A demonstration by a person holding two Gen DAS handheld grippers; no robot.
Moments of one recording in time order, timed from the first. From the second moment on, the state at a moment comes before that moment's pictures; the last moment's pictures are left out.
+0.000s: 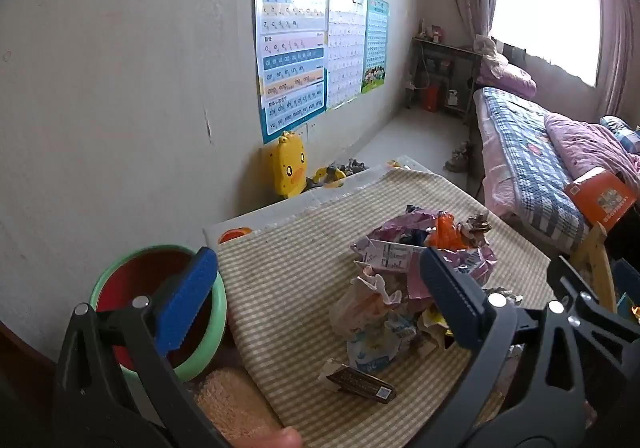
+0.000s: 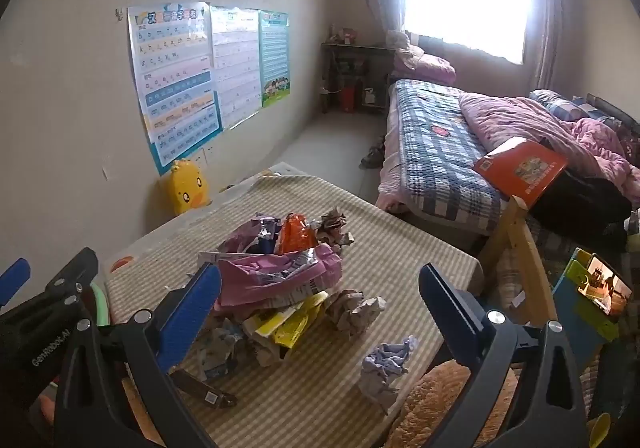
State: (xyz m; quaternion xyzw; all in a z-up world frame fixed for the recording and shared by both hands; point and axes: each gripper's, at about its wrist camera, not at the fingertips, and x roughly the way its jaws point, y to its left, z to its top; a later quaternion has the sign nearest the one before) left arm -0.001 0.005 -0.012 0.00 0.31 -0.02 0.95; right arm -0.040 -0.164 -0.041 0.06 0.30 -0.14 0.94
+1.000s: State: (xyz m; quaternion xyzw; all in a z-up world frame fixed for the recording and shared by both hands) left arm 0.007 0.011 -0.025 0.01 0.33 0.01 0.94; right arm -0.044 -0.171 -0.040 0.05 0.30 -0.17 0.94
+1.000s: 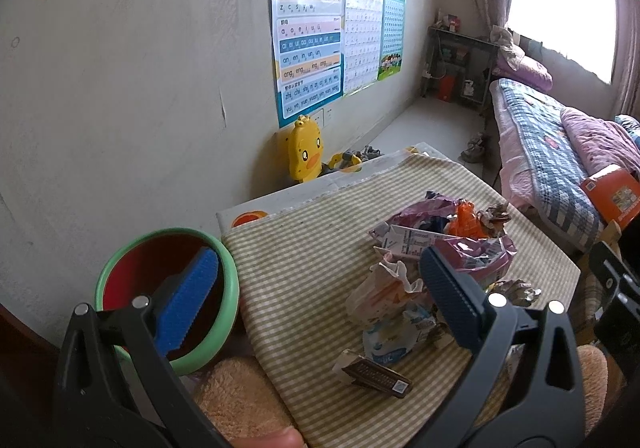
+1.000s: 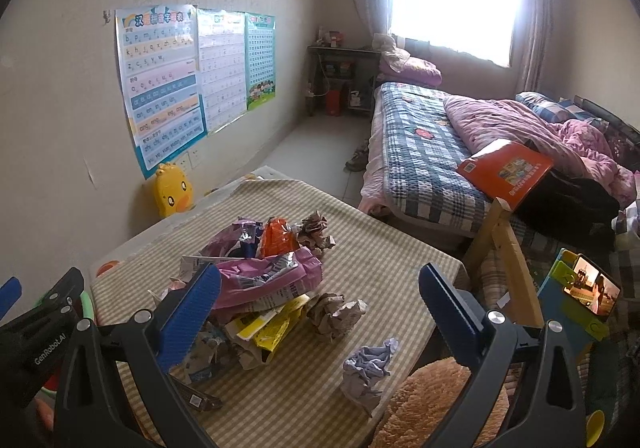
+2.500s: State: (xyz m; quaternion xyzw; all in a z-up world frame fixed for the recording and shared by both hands) left arm 0.005 0.014 -0.026 0.01 0.33 0.02 0.94; right arm -0.047 -0.177 -0.050 0.06 0.30 -0.18 0.93
